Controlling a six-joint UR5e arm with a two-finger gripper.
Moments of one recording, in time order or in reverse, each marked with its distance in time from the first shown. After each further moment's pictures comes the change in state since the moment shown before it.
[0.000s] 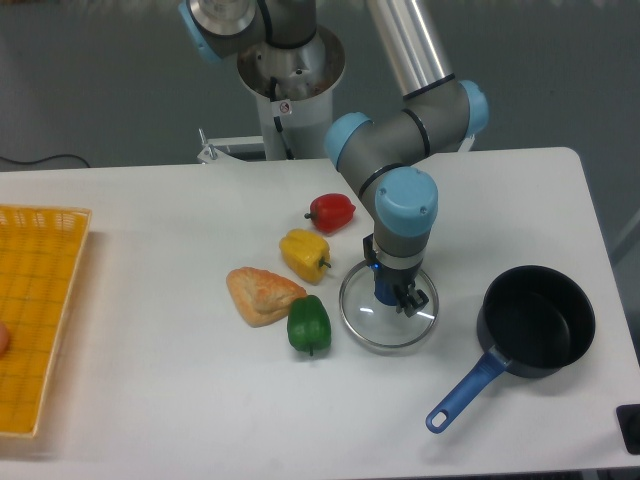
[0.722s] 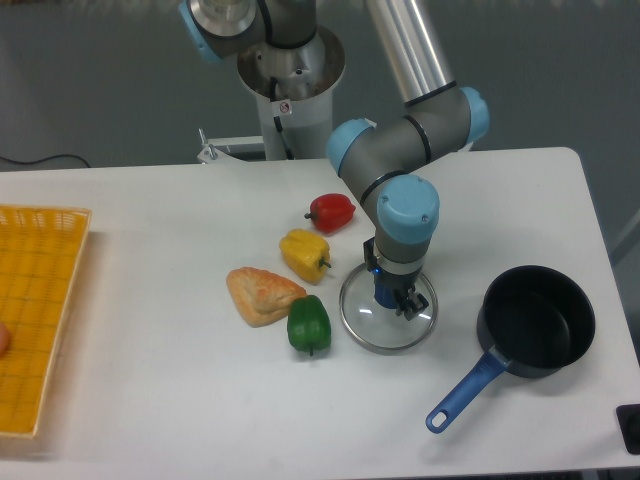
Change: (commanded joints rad) arm -0.005 -0.018 0.008 -0.006 0.003 0.000
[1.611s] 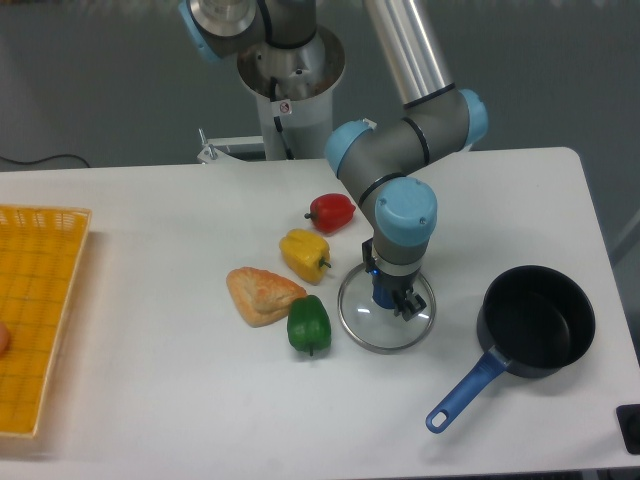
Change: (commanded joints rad) arm 0.000 -0.005 -0.002 0.000 0.000 0.000
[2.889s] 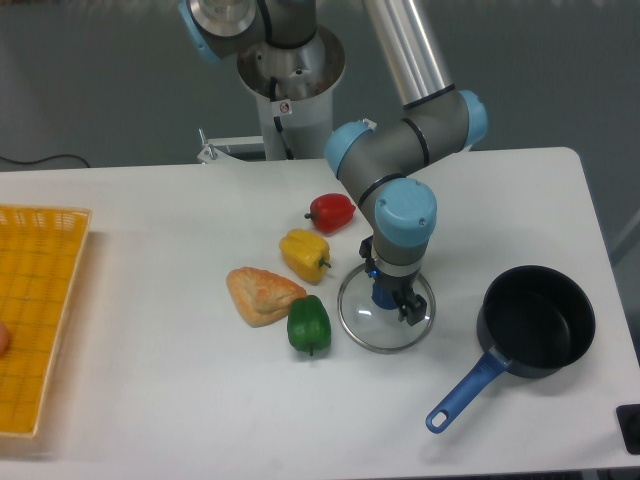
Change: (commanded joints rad) arm -0.002 0.011 0.002 -0.002 0.002 0.002
